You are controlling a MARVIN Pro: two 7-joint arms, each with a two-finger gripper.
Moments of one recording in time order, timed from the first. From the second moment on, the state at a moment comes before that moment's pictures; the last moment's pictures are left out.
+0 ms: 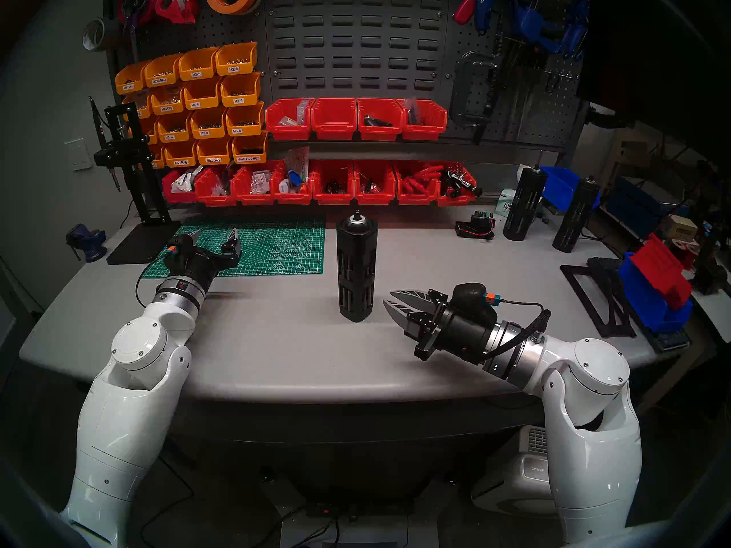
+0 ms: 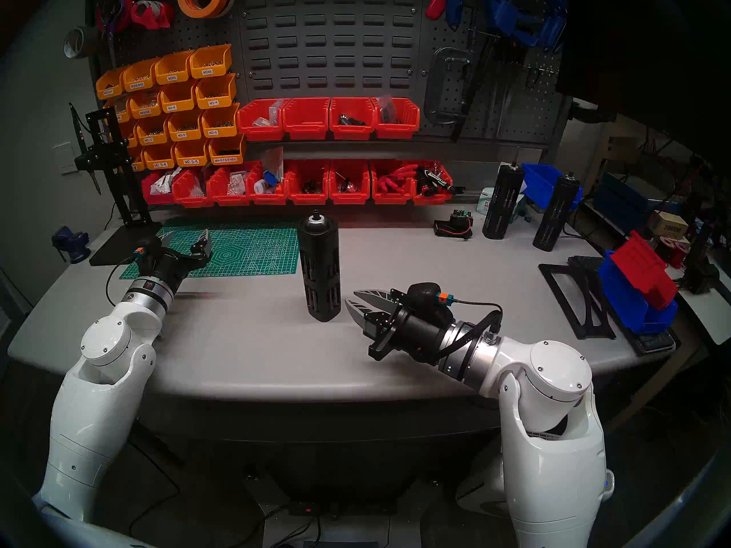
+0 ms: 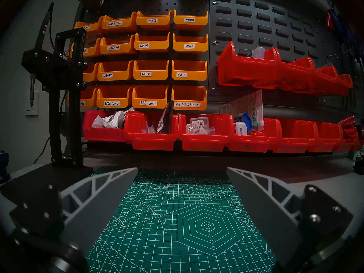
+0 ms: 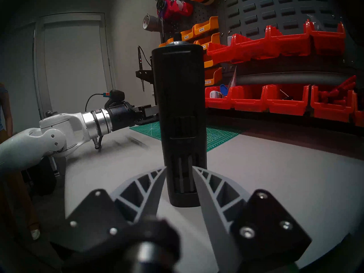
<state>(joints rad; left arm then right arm) 1.74 -1.10 -1.66 -1.88 -0.51 0.05 0.10 -1.87 -1.46 1.73 -2.17 0.15 0.40 1.01</state>
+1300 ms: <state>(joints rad) 1.74 -1.10 -1.66 -1.88 -0.51 0.05 0.10 -1.76 -1.44 1.65 -2.07 0.13 0.40 0.98</state>
